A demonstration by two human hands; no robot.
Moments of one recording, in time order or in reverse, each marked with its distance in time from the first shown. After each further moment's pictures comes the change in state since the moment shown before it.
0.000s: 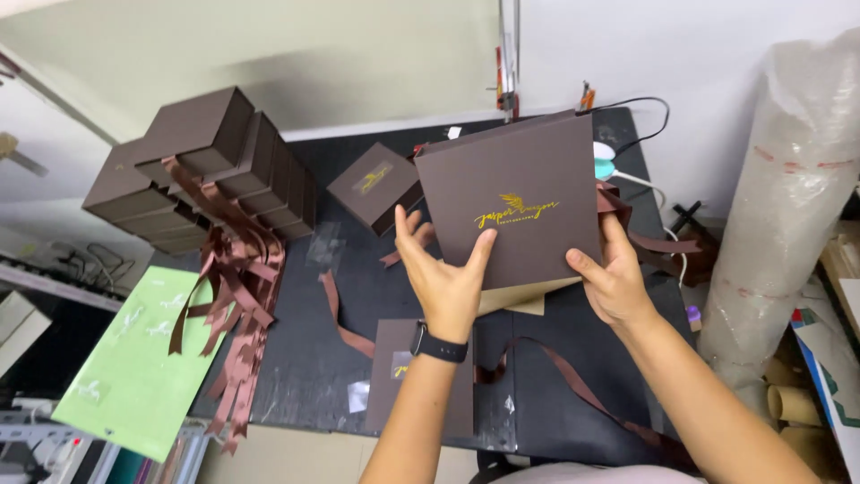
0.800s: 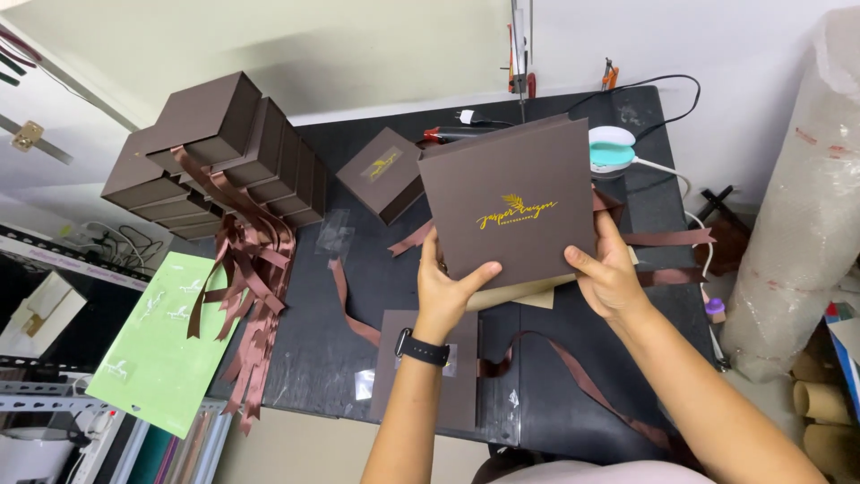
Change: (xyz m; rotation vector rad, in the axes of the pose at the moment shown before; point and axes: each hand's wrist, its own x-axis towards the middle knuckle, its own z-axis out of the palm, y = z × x) left_hand -0.007 -0.042 -0.011 -0.347 -0.391 -0.371; right_hand 0.007 0.047 -0.023 0.165 -0.035 0.159
